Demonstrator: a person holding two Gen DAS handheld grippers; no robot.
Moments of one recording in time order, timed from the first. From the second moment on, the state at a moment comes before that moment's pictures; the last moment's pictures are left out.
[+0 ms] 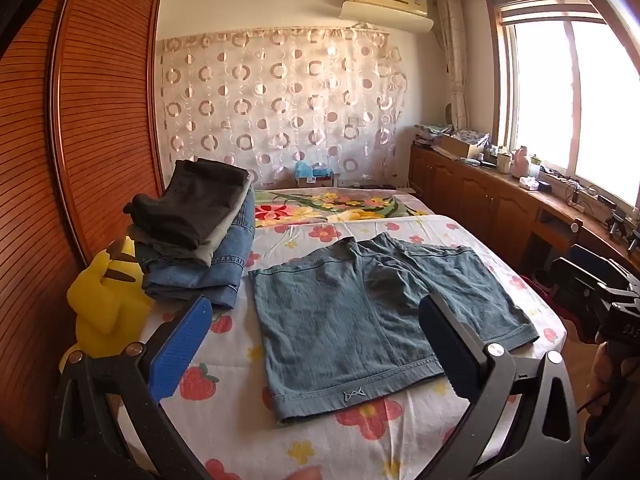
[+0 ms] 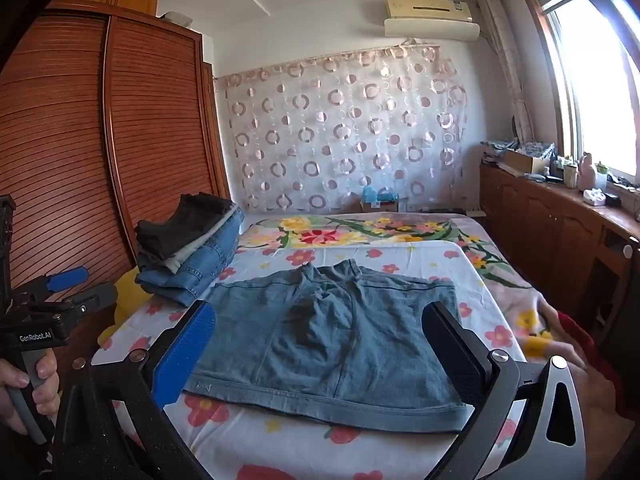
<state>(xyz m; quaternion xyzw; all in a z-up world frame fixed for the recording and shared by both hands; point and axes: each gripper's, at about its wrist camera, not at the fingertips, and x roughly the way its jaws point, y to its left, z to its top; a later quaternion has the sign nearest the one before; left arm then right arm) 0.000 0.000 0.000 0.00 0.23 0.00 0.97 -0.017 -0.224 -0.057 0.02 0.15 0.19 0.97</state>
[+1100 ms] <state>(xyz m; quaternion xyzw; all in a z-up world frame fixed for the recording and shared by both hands) 0.000 0.001 -0.003 -0.01 0.23 0.00 0.97 -0.018 -0.224 -0.058 0.02 0.15 0.19 0.97</state>
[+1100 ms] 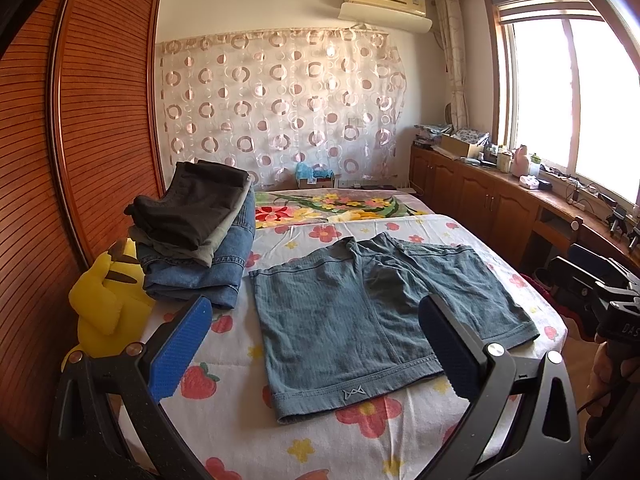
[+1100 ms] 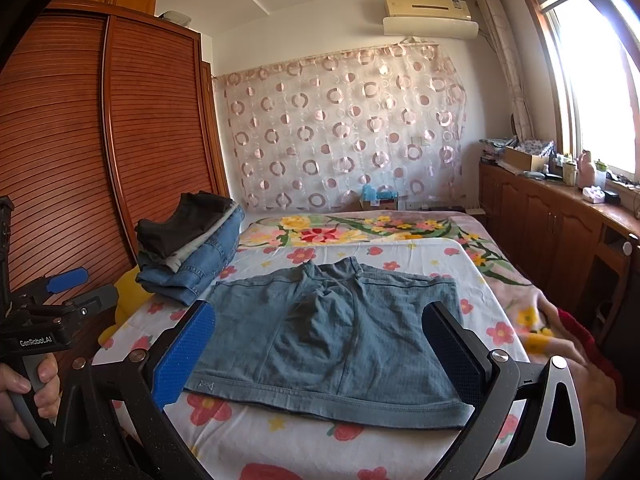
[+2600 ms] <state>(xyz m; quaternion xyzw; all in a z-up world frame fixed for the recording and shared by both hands) -0.007 -0.001 0.015 -0.01 0.22 0.00 0.98 -0.020 -0.226 -0.057 0.02 0.15 0.18 0.97</state>
